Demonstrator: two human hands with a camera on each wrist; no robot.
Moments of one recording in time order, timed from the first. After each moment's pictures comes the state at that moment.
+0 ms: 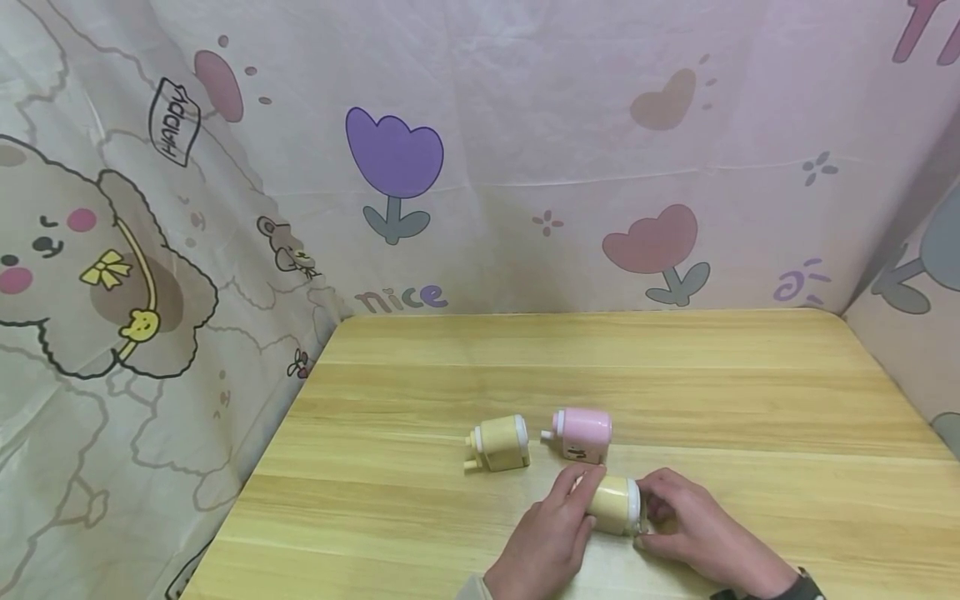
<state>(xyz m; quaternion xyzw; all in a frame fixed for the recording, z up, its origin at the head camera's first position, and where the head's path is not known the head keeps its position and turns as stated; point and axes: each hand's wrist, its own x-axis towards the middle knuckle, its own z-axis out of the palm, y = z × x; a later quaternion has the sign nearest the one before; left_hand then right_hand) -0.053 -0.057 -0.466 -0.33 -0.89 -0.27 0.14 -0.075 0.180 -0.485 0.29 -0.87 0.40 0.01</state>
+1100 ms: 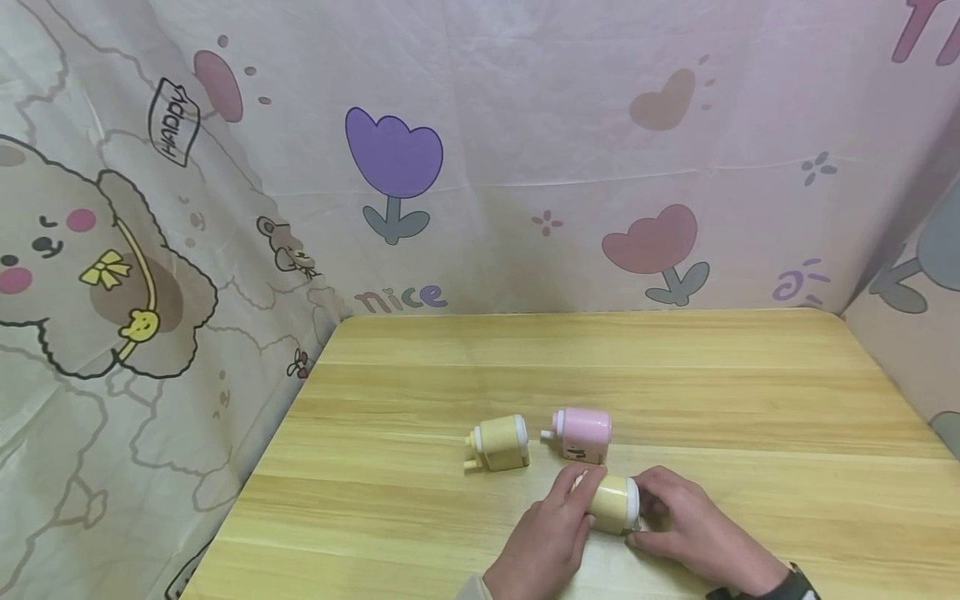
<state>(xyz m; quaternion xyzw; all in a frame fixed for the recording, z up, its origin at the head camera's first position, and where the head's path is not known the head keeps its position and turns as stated) -0.052 -0.057 -0.464 -0.33 -0.90 -0.27 0.14 -0.077 0.174 -0.486 0.30 -0.88 0.37 0.05</state>
